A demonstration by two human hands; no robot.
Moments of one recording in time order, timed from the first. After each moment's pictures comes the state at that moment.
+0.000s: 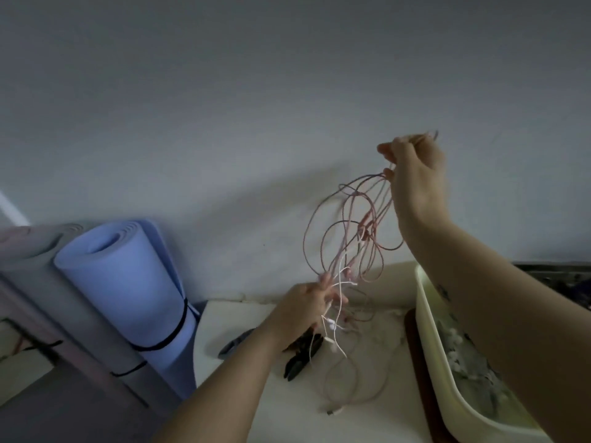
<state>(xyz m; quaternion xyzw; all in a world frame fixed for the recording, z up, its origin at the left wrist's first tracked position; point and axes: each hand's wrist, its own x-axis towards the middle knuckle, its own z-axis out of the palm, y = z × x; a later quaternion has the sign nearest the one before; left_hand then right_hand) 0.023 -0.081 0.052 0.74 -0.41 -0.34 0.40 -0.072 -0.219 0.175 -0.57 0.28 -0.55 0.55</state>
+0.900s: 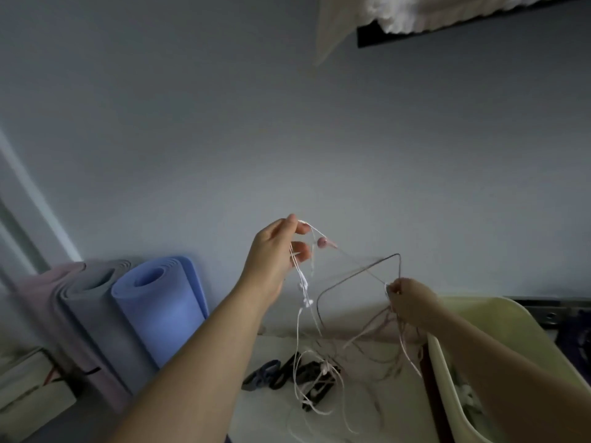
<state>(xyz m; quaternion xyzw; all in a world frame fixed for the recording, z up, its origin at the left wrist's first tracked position) 0.029 -0.061 0.192 0.61 -0.32 -0.19 0.70 -0.095 -0.242 0.069 -0.85 0.41 -0.13 0.31</state>
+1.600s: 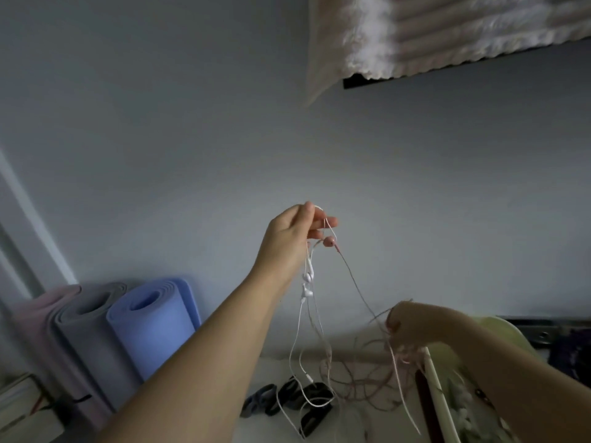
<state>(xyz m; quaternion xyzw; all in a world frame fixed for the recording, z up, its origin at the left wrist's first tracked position) 0.010 -0.083 0.233 0.62 -0.43 -0.12 0.65 -0.110 -0.238 0.114 -0.91 0.33 0.13 0.24</state>
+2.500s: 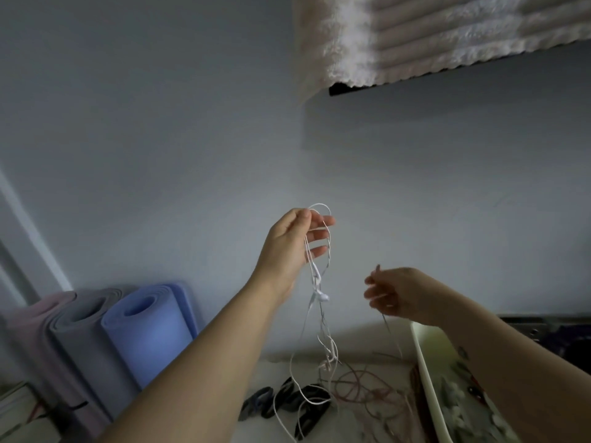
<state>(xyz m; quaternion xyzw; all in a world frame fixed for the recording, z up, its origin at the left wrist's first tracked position) -0.001 -0.085 0.232 0.57 -0.42 -0.21 0.68 -0.121 -0.227 0.156 -0.56 0.29 -0.15 0.76</state>
